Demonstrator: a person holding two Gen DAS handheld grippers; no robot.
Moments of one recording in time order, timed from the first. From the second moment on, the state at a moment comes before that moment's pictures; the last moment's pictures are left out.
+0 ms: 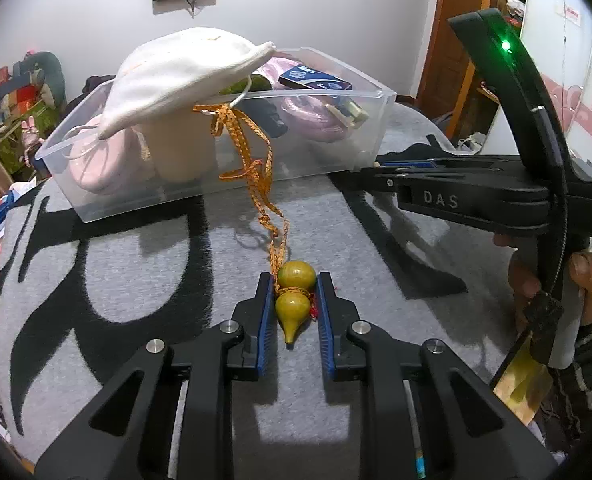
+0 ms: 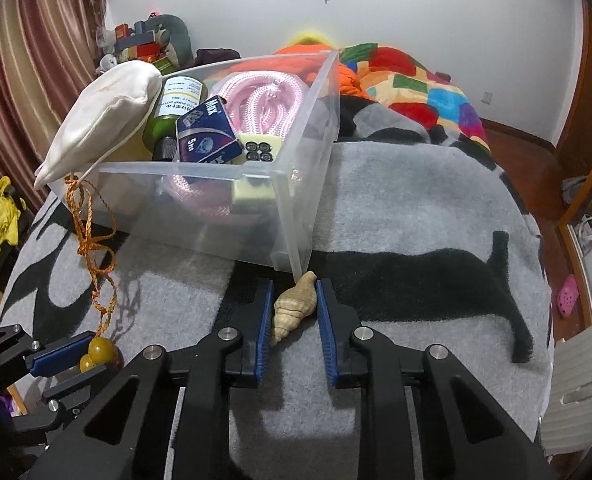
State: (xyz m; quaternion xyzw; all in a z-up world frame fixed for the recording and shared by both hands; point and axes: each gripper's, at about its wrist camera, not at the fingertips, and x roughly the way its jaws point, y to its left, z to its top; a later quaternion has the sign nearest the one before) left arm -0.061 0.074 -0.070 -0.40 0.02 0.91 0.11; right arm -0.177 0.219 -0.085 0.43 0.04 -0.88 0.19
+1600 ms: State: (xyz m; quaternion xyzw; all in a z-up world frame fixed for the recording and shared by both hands) left arm -0.057 -0.035 -0.009 -0.32 -0.07 0.94 0.04; right arm -0.129 0.187 -0.031 0.36 0.03 -0.88 0.29
